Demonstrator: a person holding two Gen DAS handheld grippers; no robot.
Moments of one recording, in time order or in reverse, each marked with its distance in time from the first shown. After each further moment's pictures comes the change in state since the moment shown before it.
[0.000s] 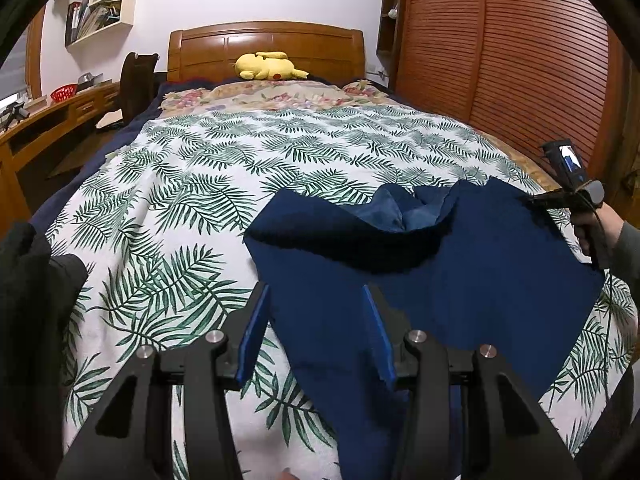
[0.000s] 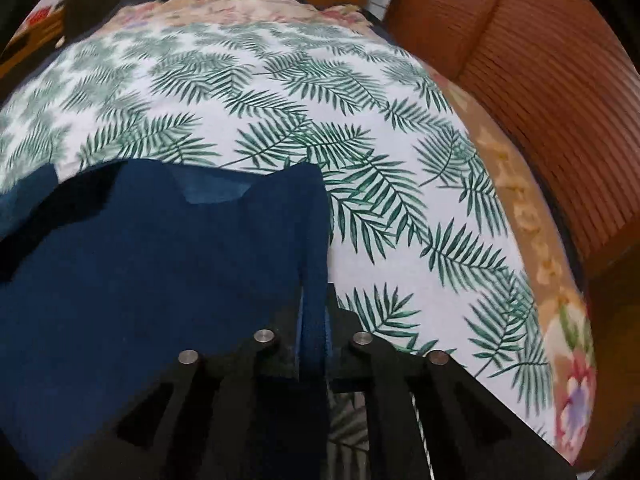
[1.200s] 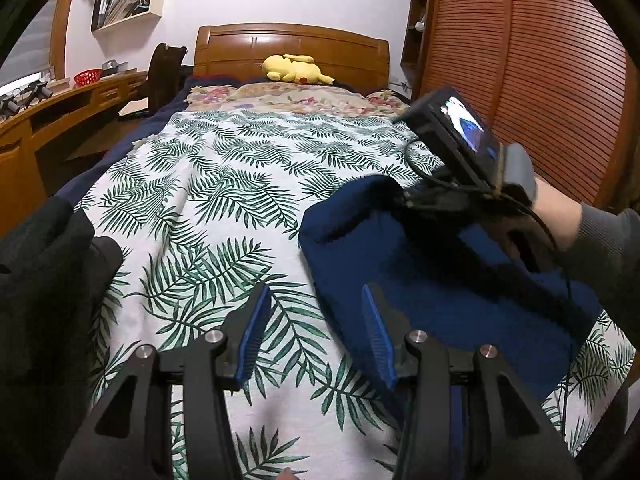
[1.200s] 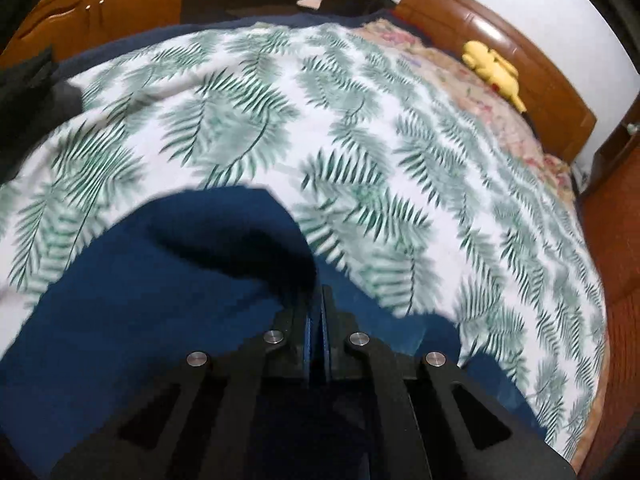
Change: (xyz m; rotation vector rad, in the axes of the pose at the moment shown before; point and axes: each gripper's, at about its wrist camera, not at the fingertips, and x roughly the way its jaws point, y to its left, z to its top) left arm -0.018 0.042 -0.007 -0.074 -0.020 0.036; right arm -0.063 0.333 0.070 -0.615 -0.190 0.380
